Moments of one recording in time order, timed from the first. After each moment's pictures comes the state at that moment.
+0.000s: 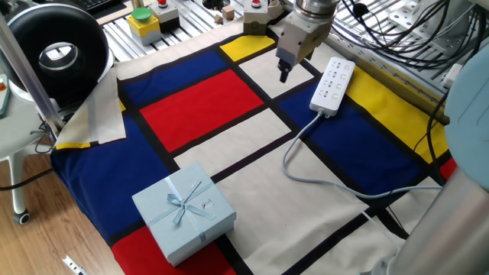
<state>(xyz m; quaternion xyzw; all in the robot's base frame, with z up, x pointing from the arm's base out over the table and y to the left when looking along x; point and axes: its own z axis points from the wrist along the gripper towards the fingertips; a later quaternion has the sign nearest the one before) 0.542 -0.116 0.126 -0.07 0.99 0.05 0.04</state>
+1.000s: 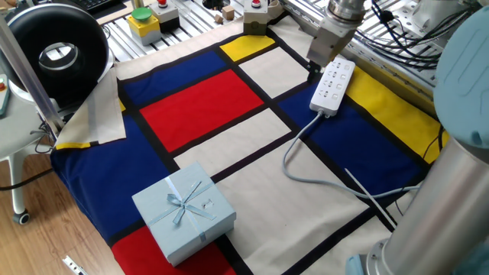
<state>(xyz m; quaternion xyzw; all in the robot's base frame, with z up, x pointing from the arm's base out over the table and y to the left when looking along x) 0.515 -0.203 0.086 -0.11 0.99 0.05 0.04</state>
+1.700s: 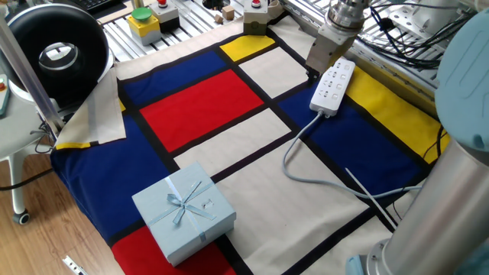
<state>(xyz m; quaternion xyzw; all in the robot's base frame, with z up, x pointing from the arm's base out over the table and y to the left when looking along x) 0.515 -0.199 0.072 -0.10 0.99 0.04 0.05</state>
